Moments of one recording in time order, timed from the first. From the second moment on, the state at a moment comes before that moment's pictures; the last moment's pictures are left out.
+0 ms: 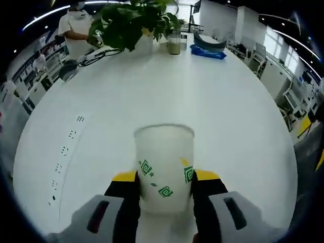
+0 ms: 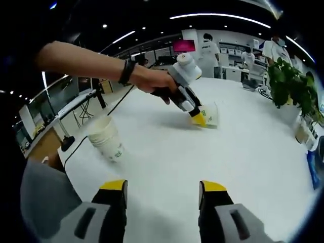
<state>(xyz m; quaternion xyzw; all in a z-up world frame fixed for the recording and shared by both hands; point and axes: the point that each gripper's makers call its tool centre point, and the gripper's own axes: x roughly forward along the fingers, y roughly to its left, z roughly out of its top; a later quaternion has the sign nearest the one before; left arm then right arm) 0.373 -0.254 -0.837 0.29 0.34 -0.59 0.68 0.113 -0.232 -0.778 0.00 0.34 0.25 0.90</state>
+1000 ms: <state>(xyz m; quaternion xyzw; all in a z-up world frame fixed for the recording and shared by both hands) 0.234 -0.005 -0.712 0.21 0.25 -0.44 0.84 0.177 -0.085 -0.667 0.01 0.25 0.47 0.84</state>
